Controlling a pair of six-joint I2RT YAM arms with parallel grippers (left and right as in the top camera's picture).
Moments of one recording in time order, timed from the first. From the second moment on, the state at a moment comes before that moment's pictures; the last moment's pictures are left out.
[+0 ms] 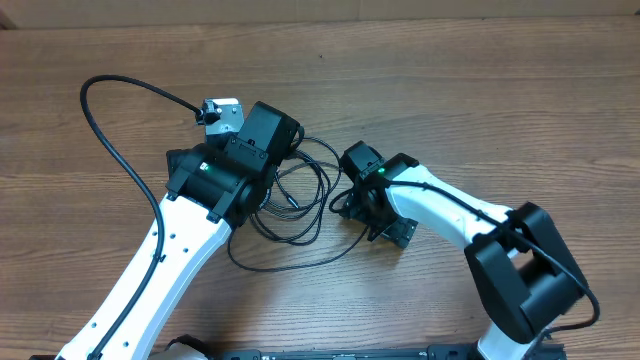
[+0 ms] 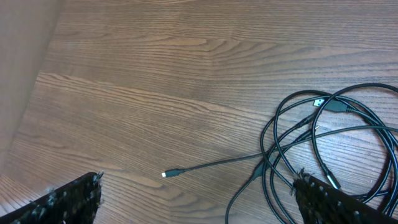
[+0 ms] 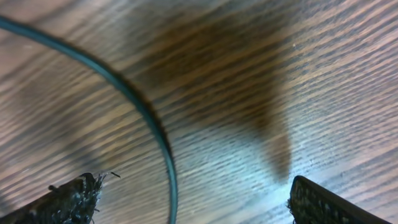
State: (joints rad) left arm -0.52 1.41 1.42 -1.24 -0.67 -0.59; right arm 0.61 1.86 1.14 -0.85 0.01 1.12
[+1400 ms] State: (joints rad) left arm -0.52 1.41 1.42 -1.24 -0.68 -0.59; right arm 0.65 1.87 1.13 -0.78 0.02 1.17
